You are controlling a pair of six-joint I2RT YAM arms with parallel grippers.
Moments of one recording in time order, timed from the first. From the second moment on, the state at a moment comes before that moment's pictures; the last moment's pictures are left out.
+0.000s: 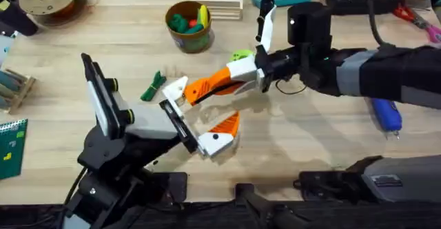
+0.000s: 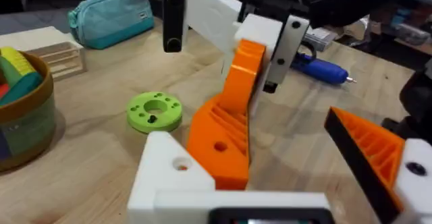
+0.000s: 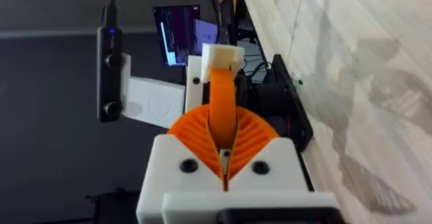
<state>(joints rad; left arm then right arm) -0.46 0.01 0.01 -0.06 0.50 -0.15 0.45 1.56 0.70 0.34 -1.31 1.00</state>
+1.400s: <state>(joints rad) -0.46 0.01 0.01 -0.06 0.48 -0.23 0.54 1.69 0.76 0.48 -1.22 1.17</state>
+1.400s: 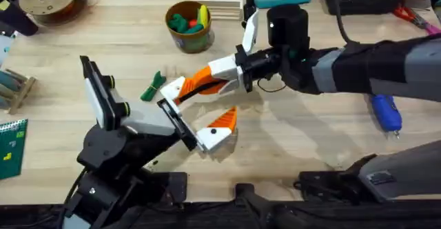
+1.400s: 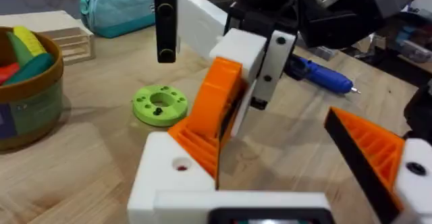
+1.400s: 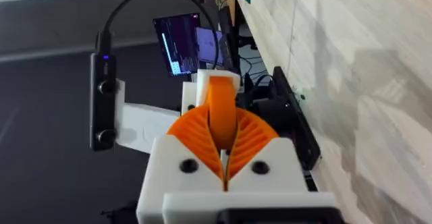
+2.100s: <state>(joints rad) -0.46 0.01 0.01 -0.06 0.47 -0.23 0.55 1.71 0.77 0.48 -1.23 1.15</state>
